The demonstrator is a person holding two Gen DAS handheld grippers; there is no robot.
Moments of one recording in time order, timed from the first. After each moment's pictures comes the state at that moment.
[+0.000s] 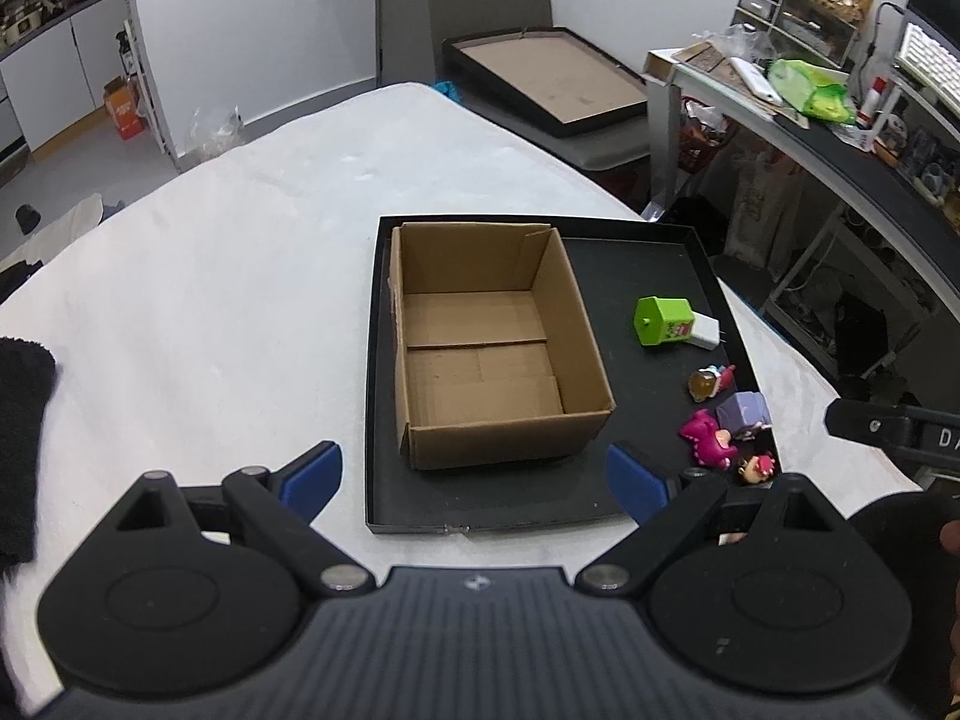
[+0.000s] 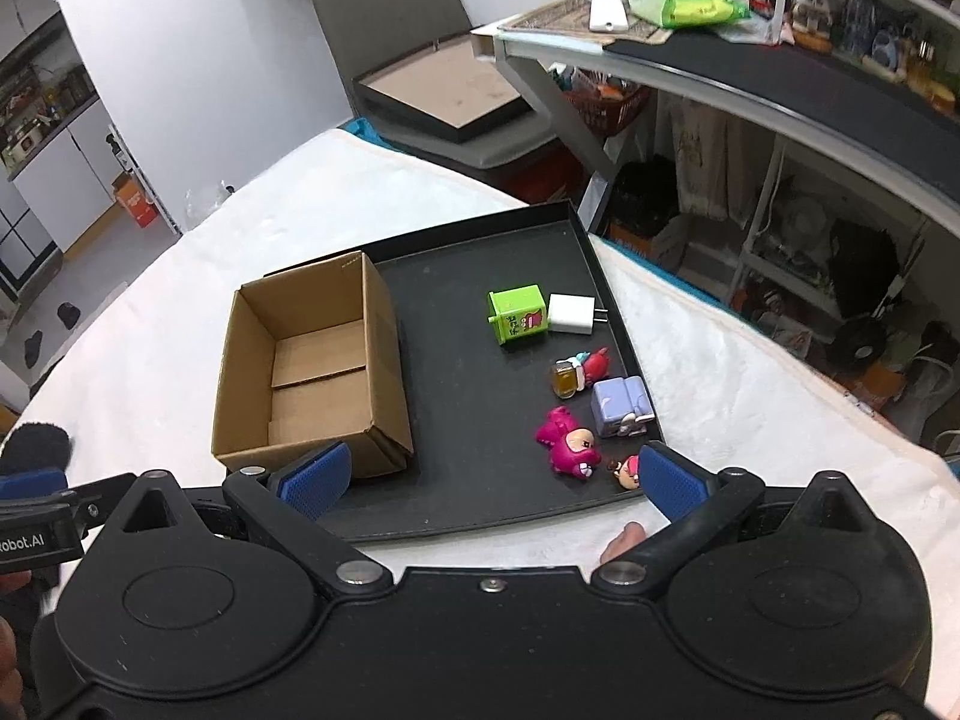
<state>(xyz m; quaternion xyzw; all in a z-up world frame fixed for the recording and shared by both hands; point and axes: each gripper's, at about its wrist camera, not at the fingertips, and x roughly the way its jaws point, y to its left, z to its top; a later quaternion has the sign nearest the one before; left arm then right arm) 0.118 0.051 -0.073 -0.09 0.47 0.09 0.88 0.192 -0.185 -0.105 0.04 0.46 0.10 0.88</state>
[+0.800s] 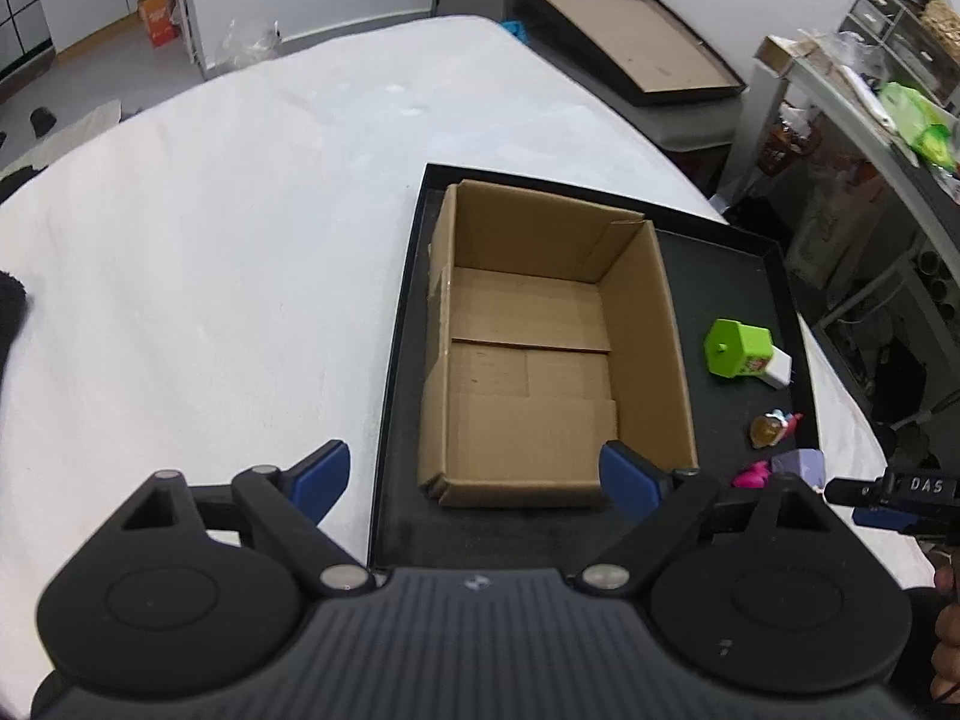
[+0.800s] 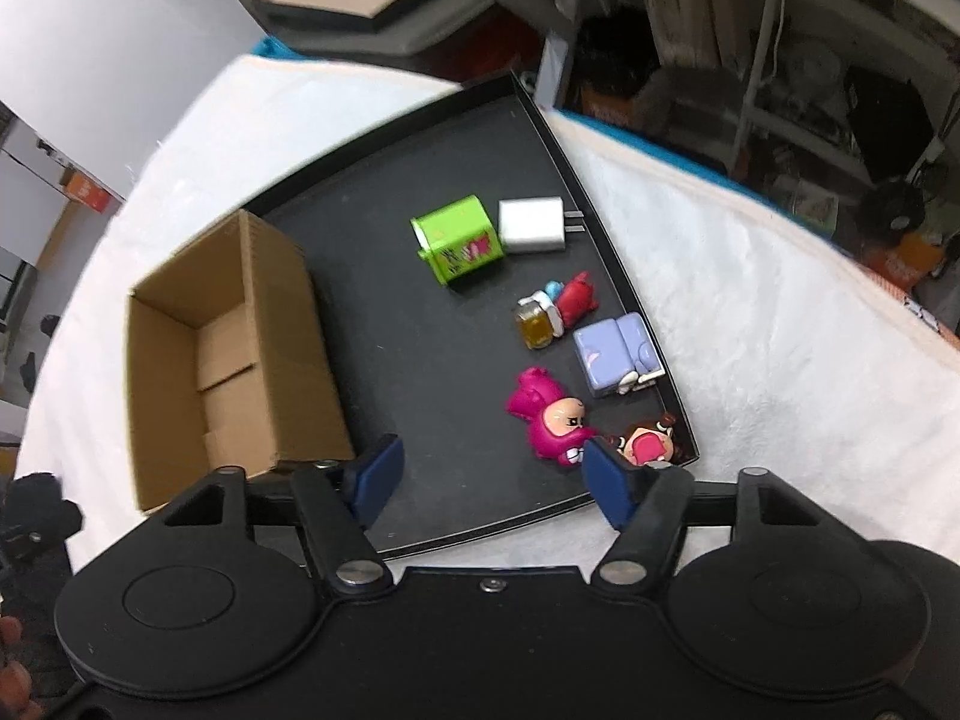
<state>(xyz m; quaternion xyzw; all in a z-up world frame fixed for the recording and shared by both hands) 0.184 0.100 -0.133 -0.16 0.51 0.12 0.84 0.293 -0.206 -0.195 0.10 0.59 0.07 0.80</state>
